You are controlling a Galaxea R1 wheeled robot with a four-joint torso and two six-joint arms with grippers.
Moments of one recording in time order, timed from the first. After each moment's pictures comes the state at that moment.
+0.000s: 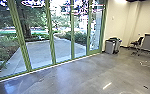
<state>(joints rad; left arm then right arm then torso) 1.48 3.00 -2.69 0.09 0.19 -0.03 -1.56 3.08 -2.77 -0.15 -0.08 0.11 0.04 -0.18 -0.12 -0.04</state>
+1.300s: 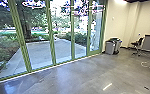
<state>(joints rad) 1.49 3.00 -2.69 0.09 0.17 -0.03 -1.57 3.08 -2.77 -0.15 -0.08 0.11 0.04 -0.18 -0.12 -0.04</state>
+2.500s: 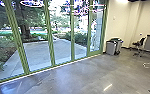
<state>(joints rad) 1.48 3.00 -2.69 0.09 0.17 -0.03 -1.56 3.08 -2.77 -0.15 -0.08 0.11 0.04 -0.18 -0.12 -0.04</state>
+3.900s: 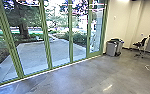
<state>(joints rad) 1.48 2.99 -2.69 0.09 0.17 -0.03 -1.56 3.08 -2.77 -0.15 -0.08 0.11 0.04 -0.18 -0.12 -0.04</state>
